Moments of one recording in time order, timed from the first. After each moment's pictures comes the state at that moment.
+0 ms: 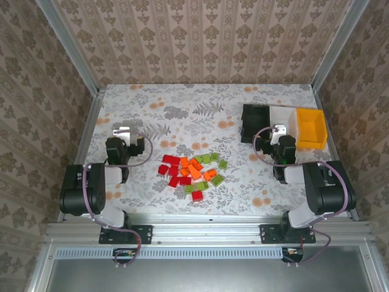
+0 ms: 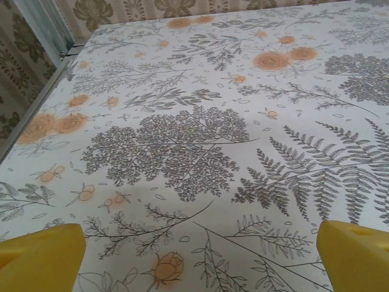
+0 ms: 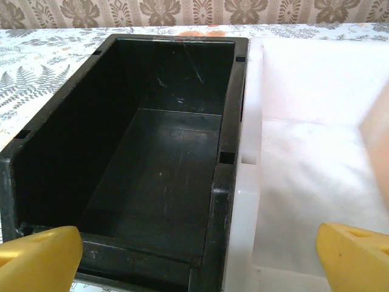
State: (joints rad) left arm 0.00 1.54 0.39 0.76 0.02 0.10; right arm 0.00 1.54 0.39 0.78 -0.01 0.03
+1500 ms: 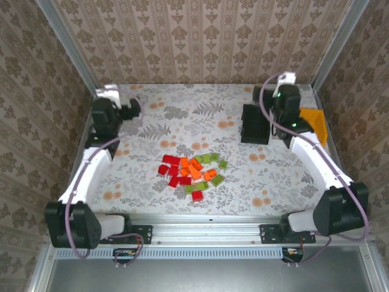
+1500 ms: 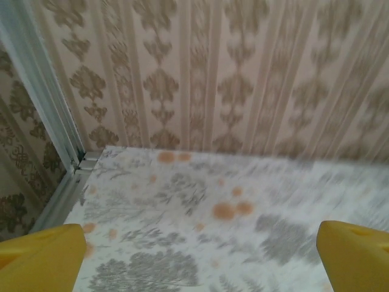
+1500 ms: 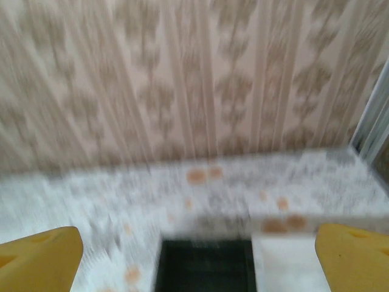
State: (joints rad) left arm -0.10 1.20 1.05 -0.06 -0.06 -0.12; right arm 0.13 1.34 1.18 -0.07 0.25 0.20
